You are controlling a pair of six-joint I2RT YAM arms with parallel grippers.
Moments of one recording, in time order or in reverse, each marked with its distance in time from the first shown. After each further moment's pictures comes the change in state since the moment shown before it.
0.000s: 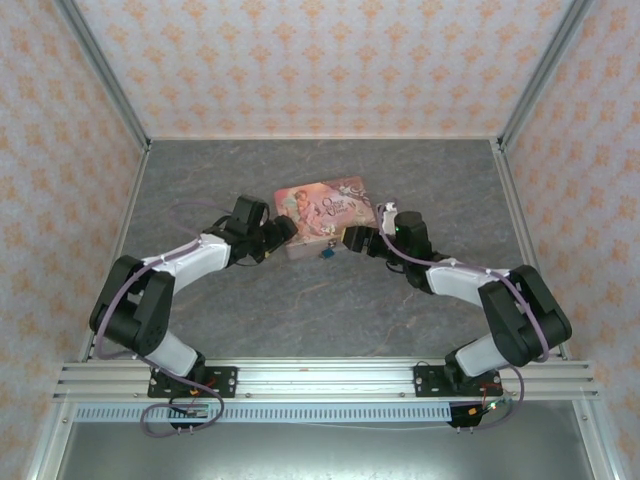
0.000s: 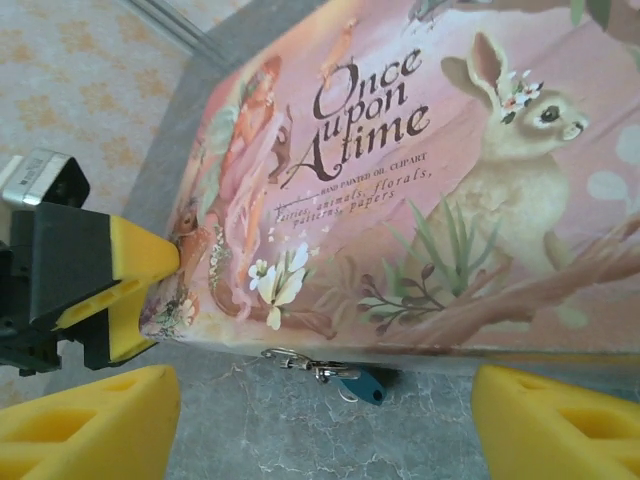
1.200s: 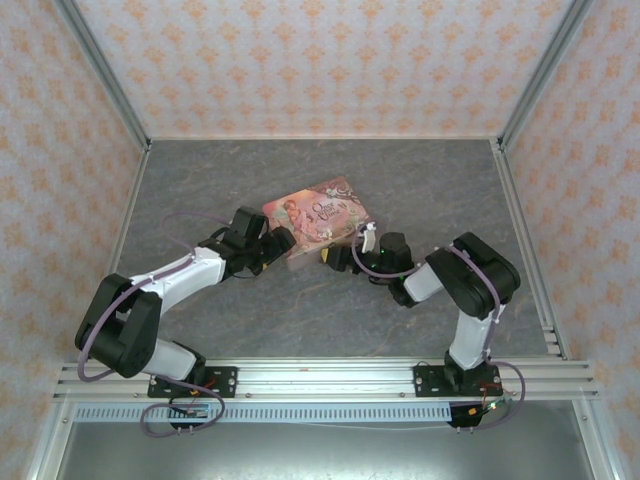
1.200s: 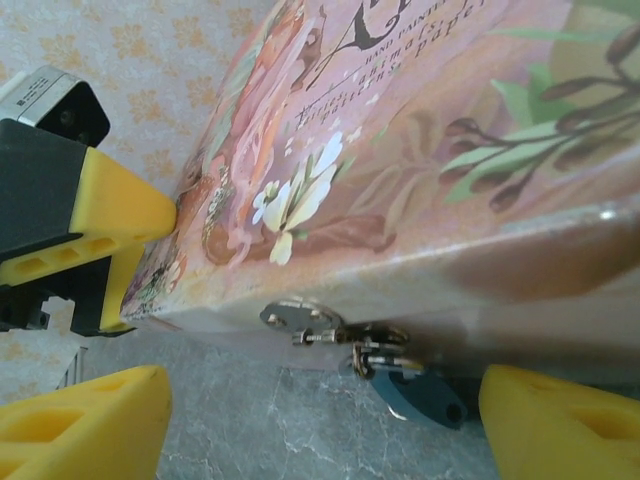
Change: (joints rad) left arm -0.048 -0.112 -0.082 -0.047 -0.045 -0.042; right arm 0.095 0.378 -0.066 0.582 -0.130 0.068
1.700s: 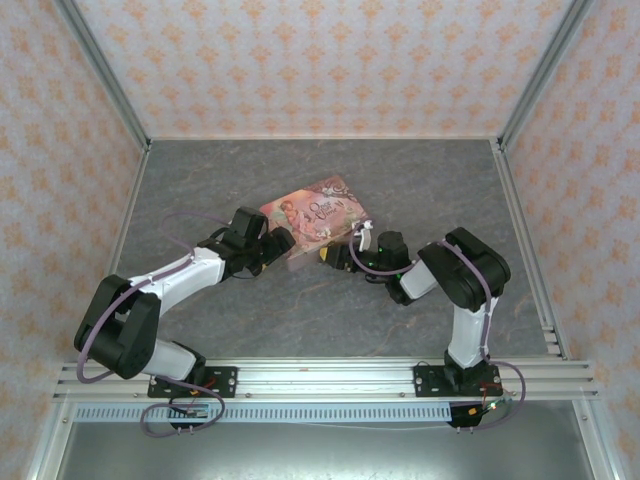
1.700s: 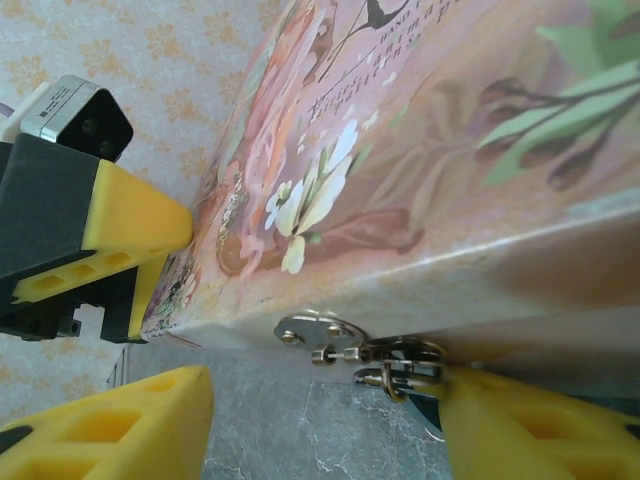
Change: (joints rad) left arm 0.000 -0.007 0.000 -0.014 -0.004 0.000; right arm -0.001 0.063 0.030 0.069 -0.068 0.070
